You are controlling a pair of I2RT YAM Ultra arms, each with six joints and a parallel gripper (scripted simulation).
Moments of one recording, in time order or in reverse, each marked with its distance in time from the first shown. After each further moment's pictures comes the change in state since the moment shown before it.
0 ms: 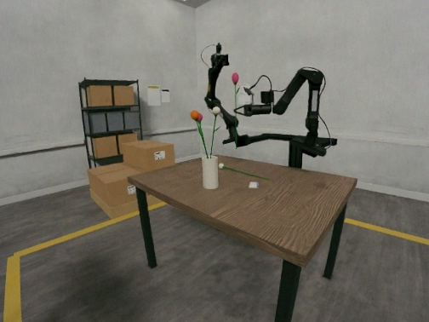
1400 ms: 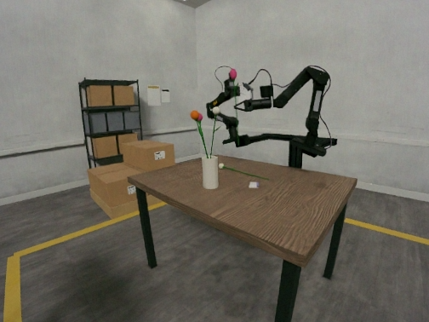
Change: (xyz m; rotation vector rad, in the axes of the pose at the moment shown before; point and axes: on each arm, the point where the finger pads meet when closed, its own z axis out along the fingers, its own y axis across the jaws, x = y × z) left arm -0.021 -0.001 -0.002 0.003 0.056 0.011; right arm 0.255 -0.033 0.054 0.310 0.163 -0.137
